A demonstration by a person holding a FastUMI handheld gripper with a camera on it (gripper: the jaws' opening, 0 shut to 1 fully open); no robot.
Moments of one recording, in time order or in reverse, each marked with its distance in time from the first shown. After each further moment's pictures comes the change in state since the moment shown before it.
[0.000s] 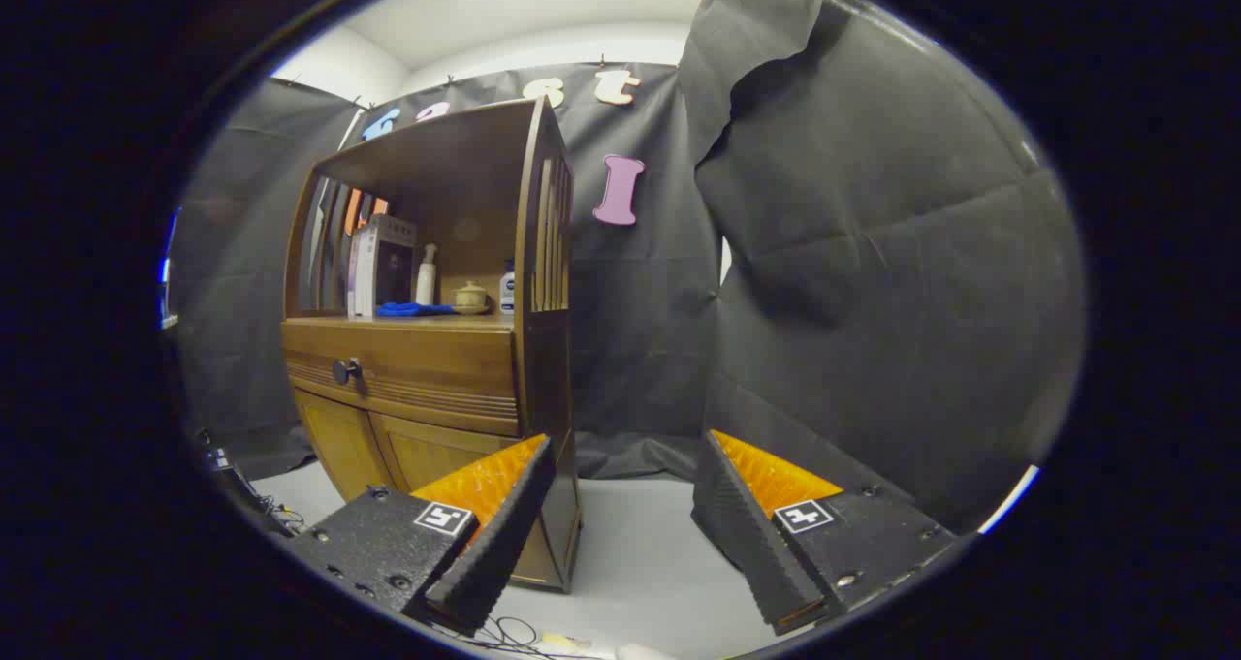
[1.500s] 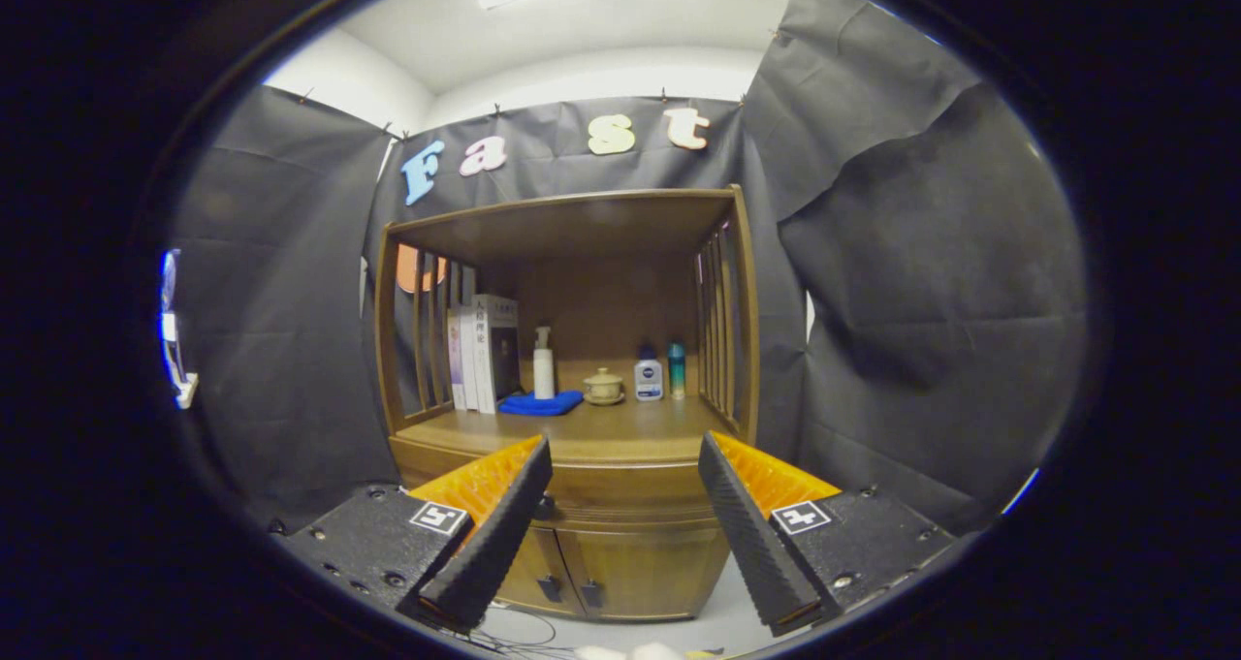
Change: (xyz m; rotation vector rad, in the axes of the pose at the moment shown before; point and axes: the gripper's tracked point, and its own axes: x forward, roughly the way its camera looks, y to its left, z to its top) arm -0.024 0.296 0.155 0.033 -0.065 0.095
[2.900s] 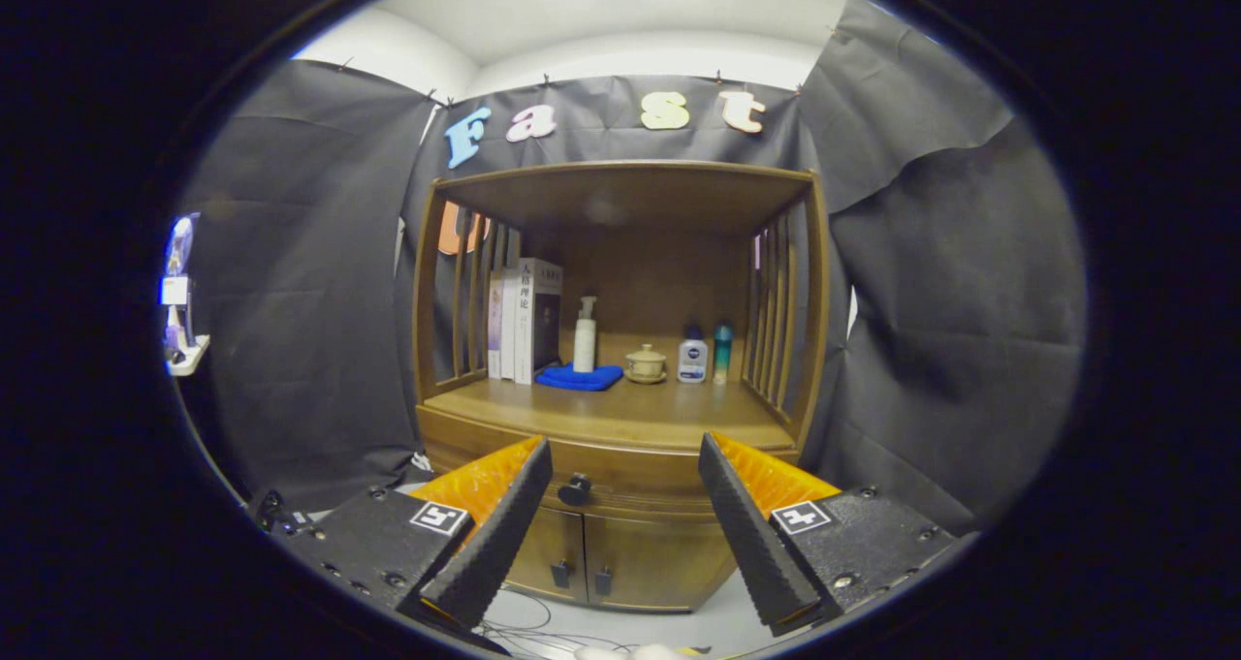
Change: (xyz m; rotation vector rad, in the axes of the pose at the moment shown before) arm 0.034 0.047 -0.027 -0.088 0.094 0.070
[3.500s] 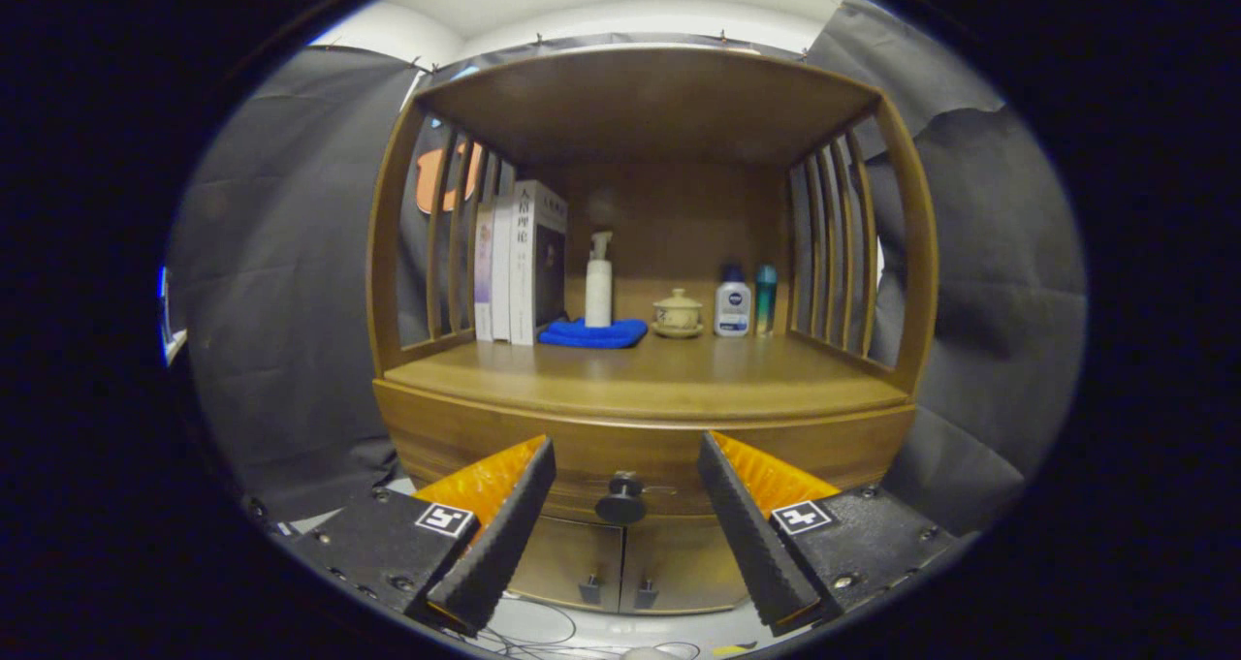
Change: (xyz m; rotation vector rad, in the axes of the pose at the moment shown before) arm 0.140 0.052 -0.093 0.015 0.116 -0.052
